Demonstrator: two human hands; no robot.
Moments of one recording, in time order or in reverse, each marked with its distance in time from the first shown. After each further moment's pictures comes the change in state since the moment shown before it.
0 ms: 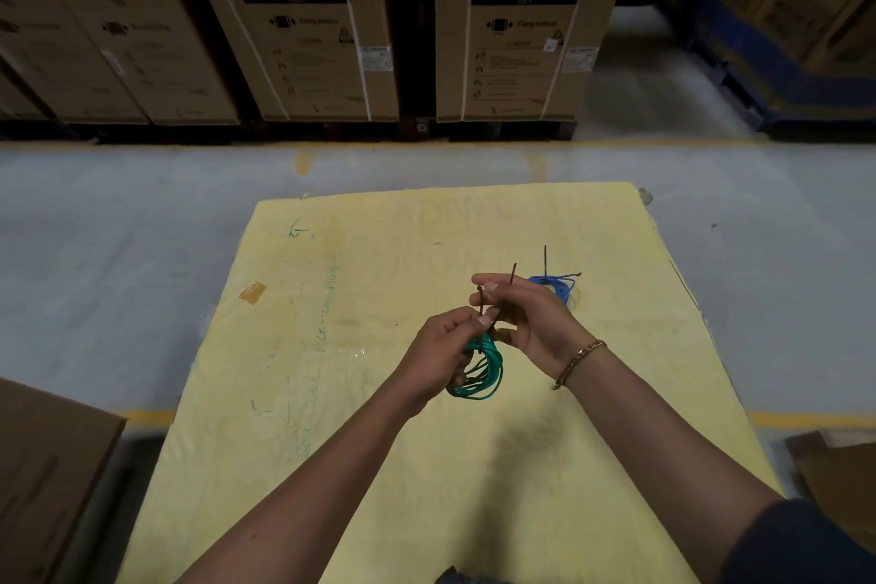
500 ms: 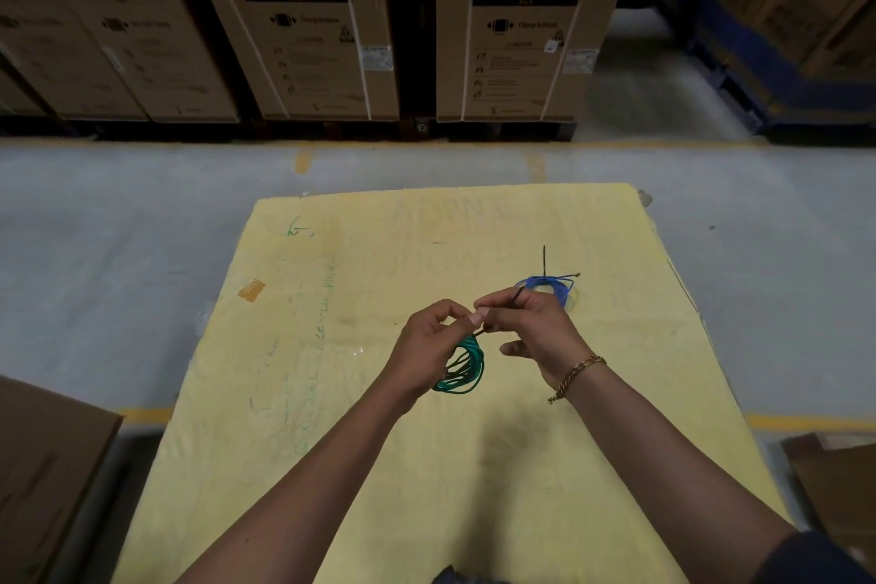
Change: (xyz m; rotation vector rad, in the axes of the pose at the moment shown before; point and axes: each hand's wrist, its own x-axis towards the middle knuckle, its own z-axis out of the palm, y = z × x) left_hand 0.002 -0.007 -0.011 0.073 0.139 0.003; right_hand -0.019 0.005 0.006 -0.271 0.153 -0.074
